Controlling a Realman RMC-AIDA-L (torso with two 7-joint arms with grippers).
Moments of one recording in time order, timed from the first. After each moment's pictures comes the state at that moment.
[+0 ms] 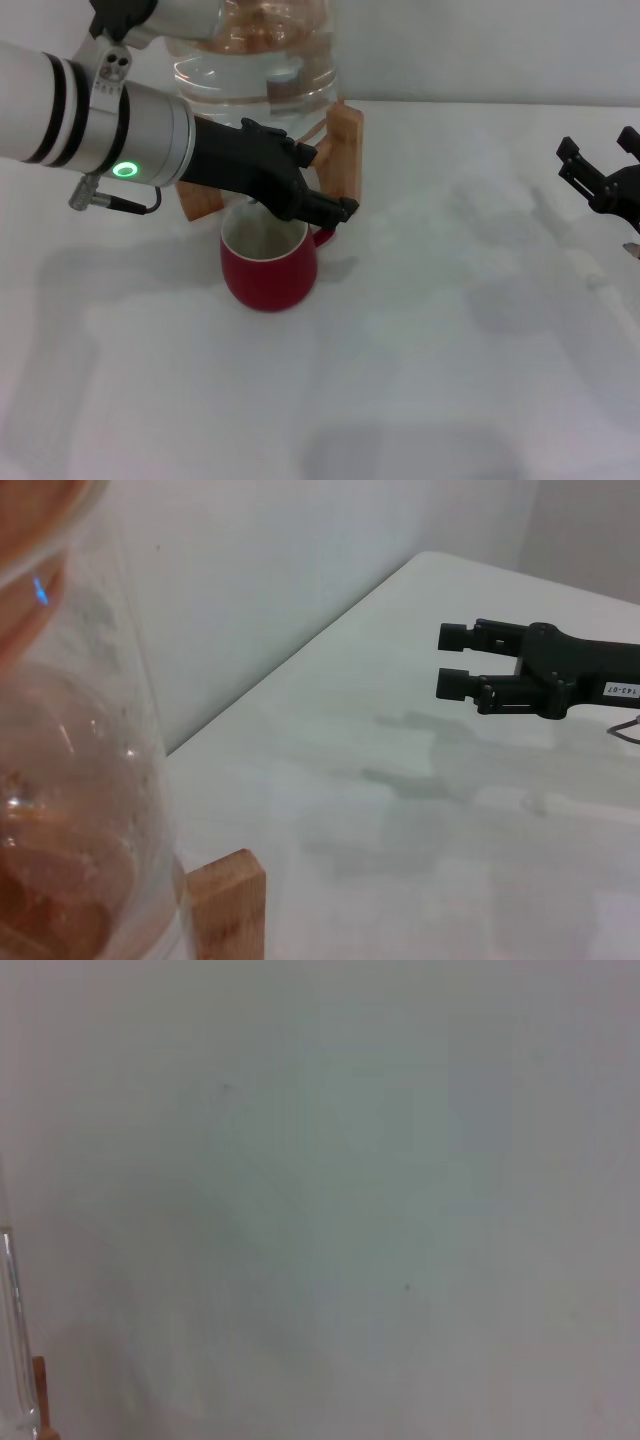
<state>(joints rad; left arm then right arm) -0.54 -2.08 1.33 1.43 -0.93 -1.36 0.89 0.51 2.02 0.67 0.18 0.86 1.13 -2.77</state>
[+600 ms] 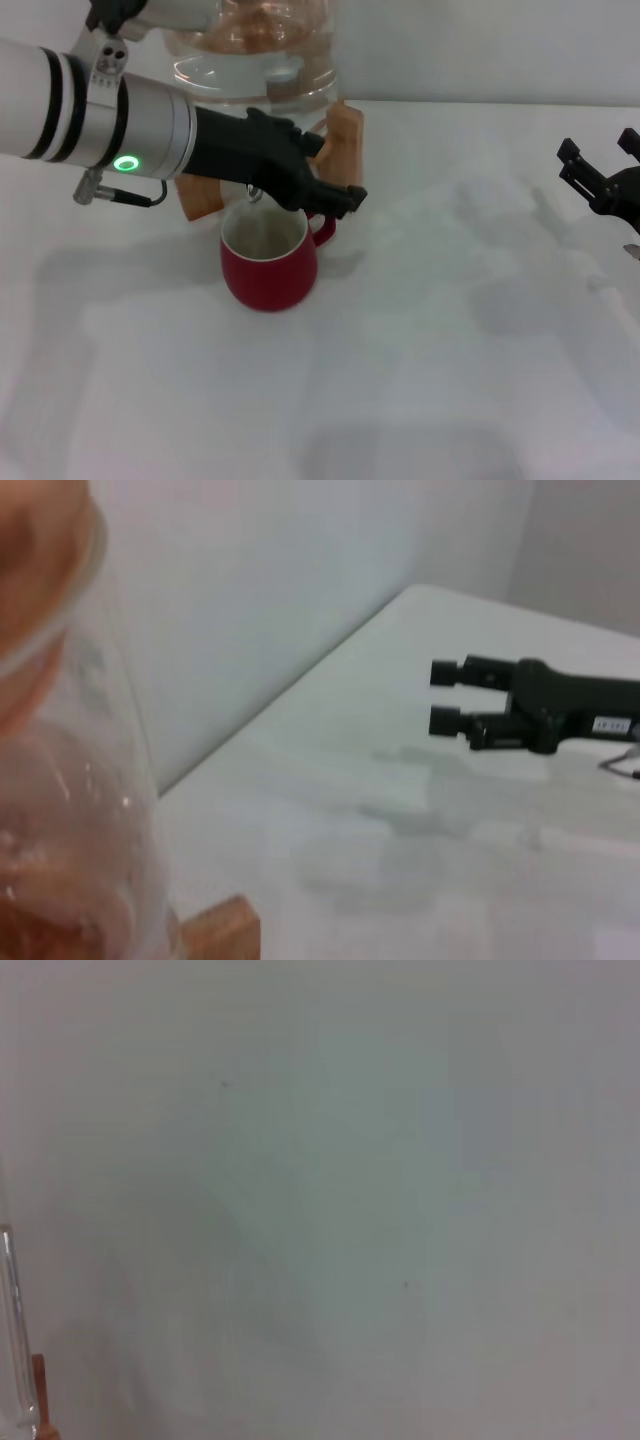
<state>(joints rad) -0.53 -2.08 1.32 1.43 -0.97 -1.34 0.92 0.51 2.02 0.67 0.18 0.86 1.13 -2.77</state>
